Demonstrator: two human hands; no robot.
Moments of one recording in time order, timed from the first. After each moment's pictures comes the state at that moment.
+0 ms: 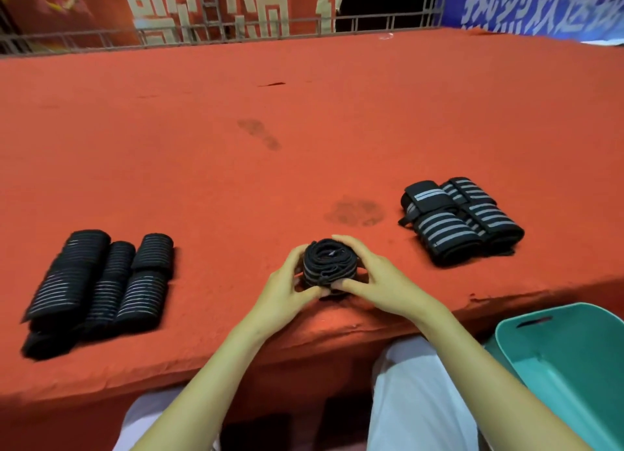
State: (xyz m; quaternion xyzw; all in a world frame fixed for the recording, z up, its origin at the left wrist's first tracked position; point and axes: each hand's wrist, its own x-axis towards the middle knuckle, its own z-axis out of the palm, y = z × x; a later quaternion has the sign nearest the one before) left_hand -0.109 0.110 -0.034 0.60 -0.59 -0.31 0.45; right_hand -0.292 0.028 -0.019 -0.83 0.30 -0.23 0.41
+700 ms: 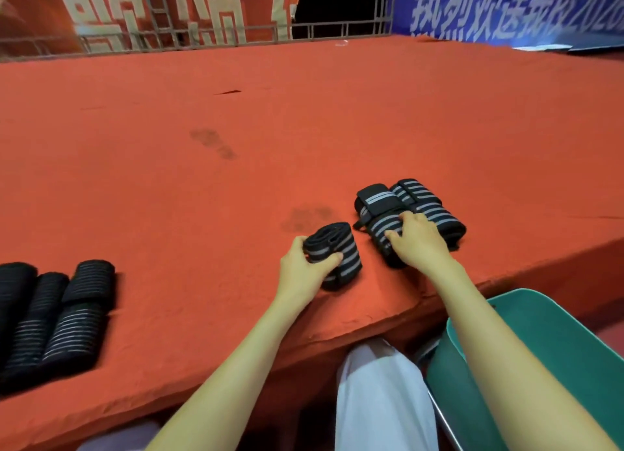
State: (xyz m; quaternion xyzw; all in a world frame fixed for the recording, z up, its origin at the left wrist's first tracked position) left_hand -0.196 0.040 -0.016 0.66 -0.49 -0.29 0.49; right_hand -0.380 -0.046 0.015 -0.71 0.67 -0.14 0.14
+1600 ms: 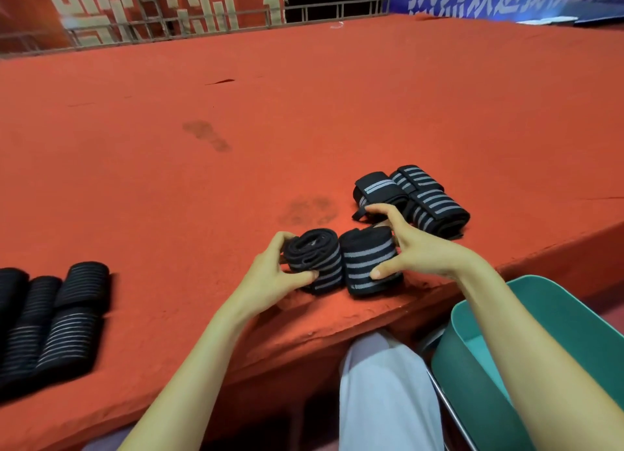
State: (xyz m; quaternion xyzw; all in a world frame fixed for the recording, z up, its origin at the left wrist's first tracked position) left_hand -0.147 0.057 -0.007 0.61 -0.61 -0.33 0.38; right_hand -0.400 -0.034 0.012 -0.75 0.39 -0.15 0.51
